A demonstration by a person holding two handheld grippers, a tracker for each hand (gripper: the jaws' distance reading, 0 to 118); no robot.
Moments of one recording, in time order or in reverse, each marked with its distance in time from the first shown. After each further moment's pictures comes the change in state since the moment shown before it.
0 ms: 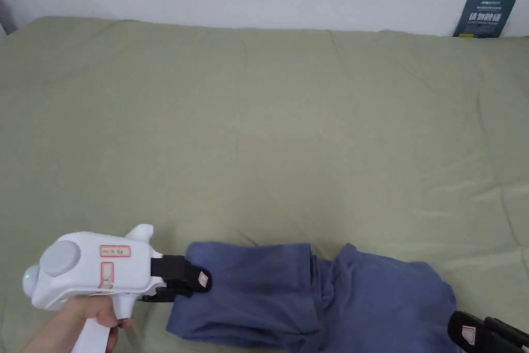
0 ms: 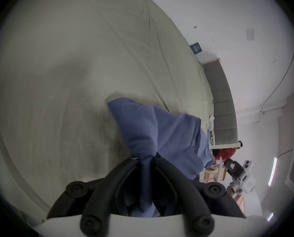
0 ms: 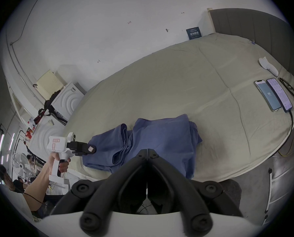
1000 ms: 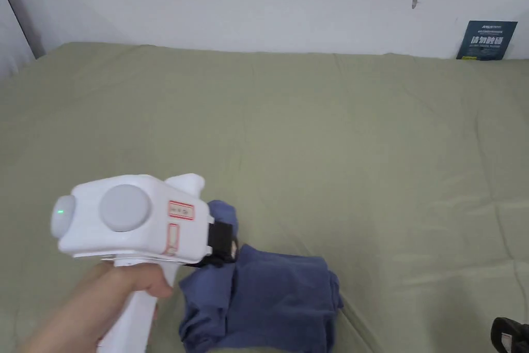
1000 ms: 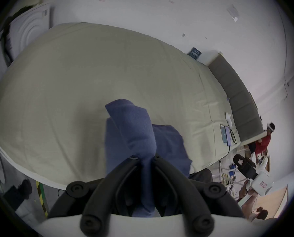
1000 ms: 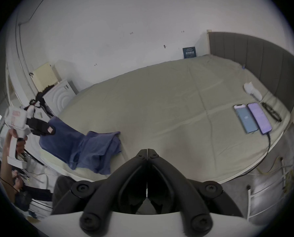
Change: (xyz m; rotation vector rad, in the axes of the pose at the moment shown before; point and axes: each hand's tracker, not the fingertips) left arm 0.163 -0.032 0.016 0.107 0.339 -0.326; right arm 0.008 0.001 0.035 0.111 -0.225 0.219
